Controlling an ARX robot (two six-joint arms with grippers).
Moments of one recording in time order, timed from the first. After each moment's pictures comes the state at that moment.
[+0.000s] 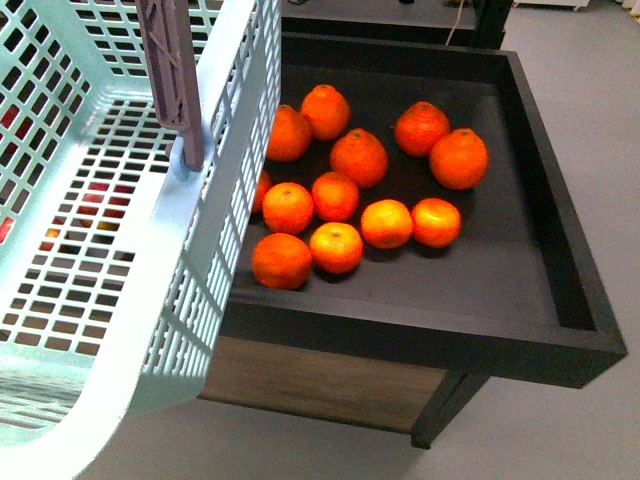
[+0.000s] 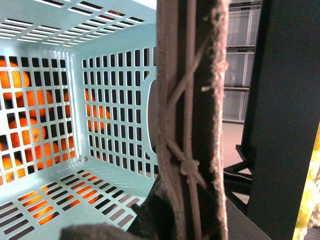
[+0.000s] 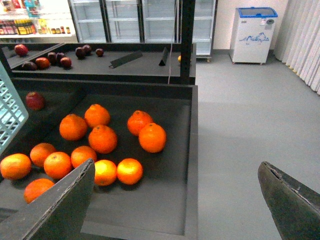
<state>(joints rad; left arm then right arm) -0.31 1.18 0.76 0.16 -0.38 -1.63 0.00 0.00 0.02 0.00 0.00 0.00</state>
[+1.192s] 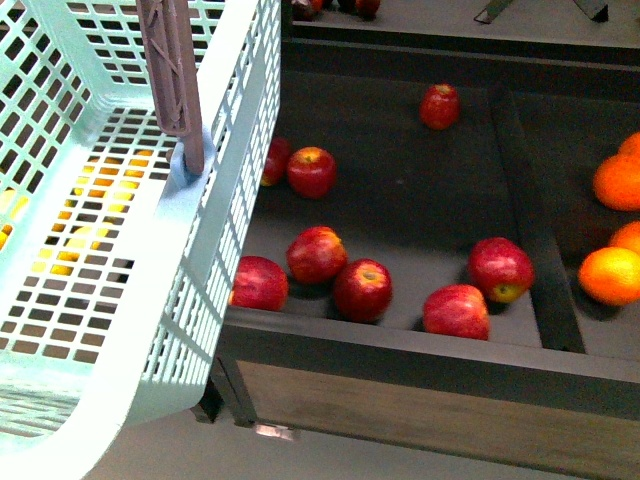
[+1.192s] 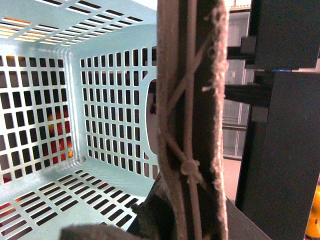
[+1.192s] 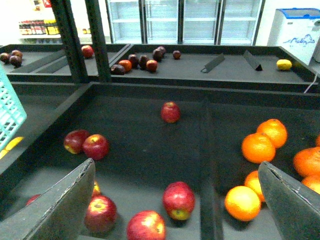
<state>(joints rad) -0.31 1.18 0.76 0.15 -0.38 -1.63 0.00 0.00 0.02 0.00 0.00 0.00</state>
